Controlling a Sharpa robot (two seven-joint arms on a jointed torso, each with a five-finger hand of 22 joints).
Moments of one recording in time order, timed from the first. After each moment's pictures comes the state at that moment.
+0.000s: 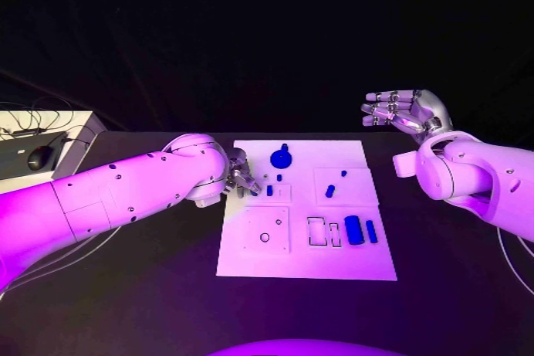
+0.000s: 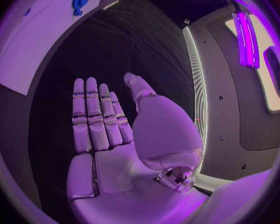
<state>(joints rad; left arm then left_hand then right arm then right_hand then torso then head) 1.24 -0.61 0.01 1.35 -1.17 0.09 -0.62 1.10 -0.21 0.63 0.05 0.27 1.19 0.01 0.20 0.96 1.43 -0.07 0.56 0.32 1.42 -0.12 1.17 1.00 0.05 1.29 -0.14 0.95 1.30 1.29 -0.87 -0.08 1.34 -0.29 -0.52 0.45 1.26 -0.04 0.06 -0.09 0.46 0.95 0.19 0.07 0.06 1.07 0.15 0.14 0.06 1.18 0.11 0.08 0.08 0.05 1.00 0.10 0.16 0.14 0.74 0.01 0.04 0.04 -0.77</state>
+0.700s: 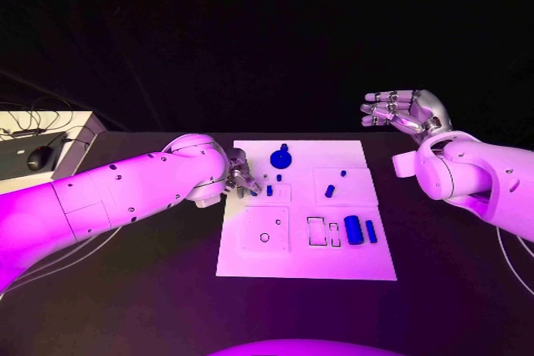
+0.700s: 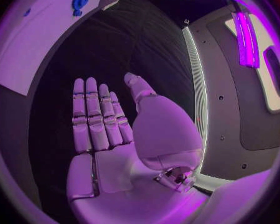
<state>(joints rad) 1.24 -0.61 0.01 1.35 -1.16 0.08 -0.62 1.09 -0.20 0.60 0.03 0.27 1.19 0.01 0.21 0.93 1.43 -0.07 0.56 0.31 1.41 -0.12 1.18 0.99 0.05 1.30 -0.15 0.96 1.30 1.29 -0.87 -0.08 1.34 -0.29 -0.52 0.45 1.26 -0.04 0.05 -0.09 0.46 0.95 0.19 0.07 0.06 1.06 0.15 0.14 0.06 1.18 0.12 0.08 0.08 0.05 1.00 0.10 0.16 0.13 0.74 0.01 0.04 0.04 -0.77</state>
